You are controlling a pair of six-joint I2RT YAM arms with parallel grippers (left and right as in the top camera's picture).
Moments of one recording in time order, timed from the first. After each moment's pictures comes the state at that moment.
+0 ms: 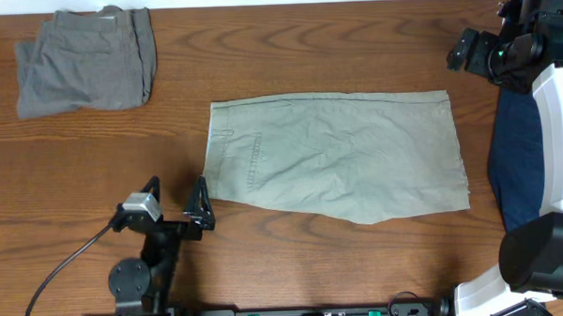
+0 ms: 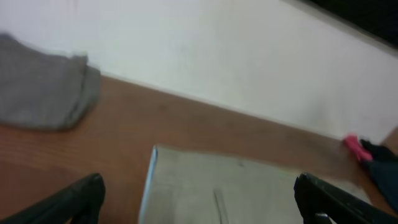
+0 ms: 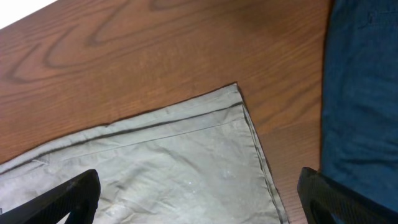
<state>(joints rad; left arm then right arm) 0.03 0.11 0.12 -0.10 0.25 -0.37 -0.16 1.75 1.75 -1.05 -0.12 0.25</state>
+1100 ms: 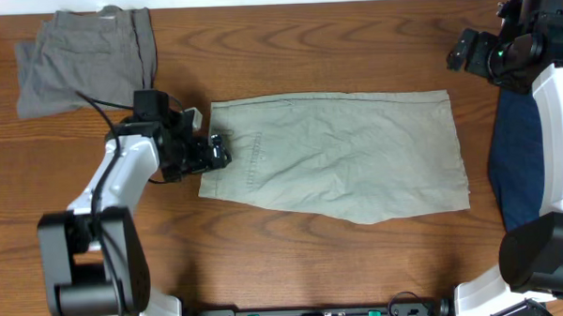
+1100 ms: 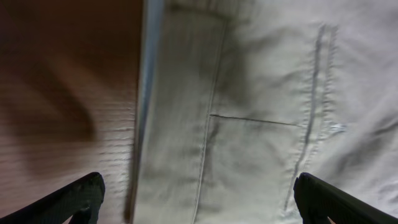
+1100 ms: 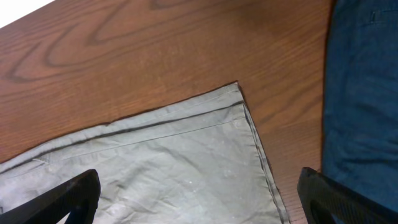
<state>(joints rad) 0.03 1.71 1.03 -0.70 0.41 -0.09 -0.16 1.75 1.75 -1.05 -0.13 0.25</state>
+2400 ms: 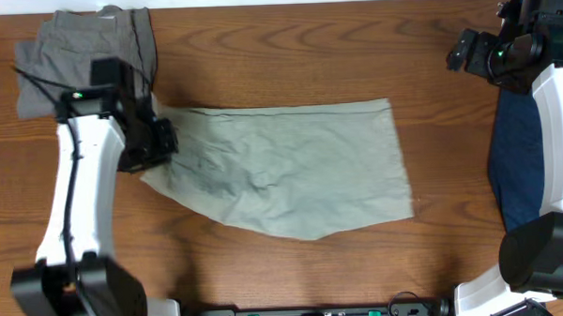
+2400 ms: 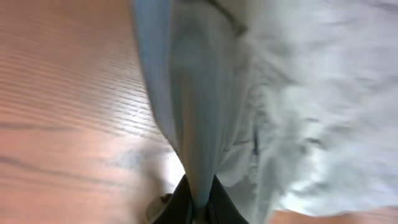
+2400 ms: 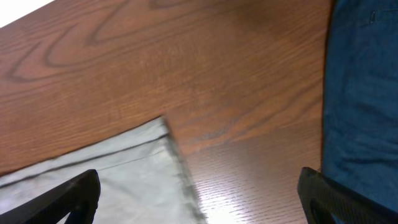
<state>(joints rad) 0.09 1.60 1.42 -1.28 0.15 -0.17 -0.16 1.75 1.75 -1.05 -0.13 0.25</state>
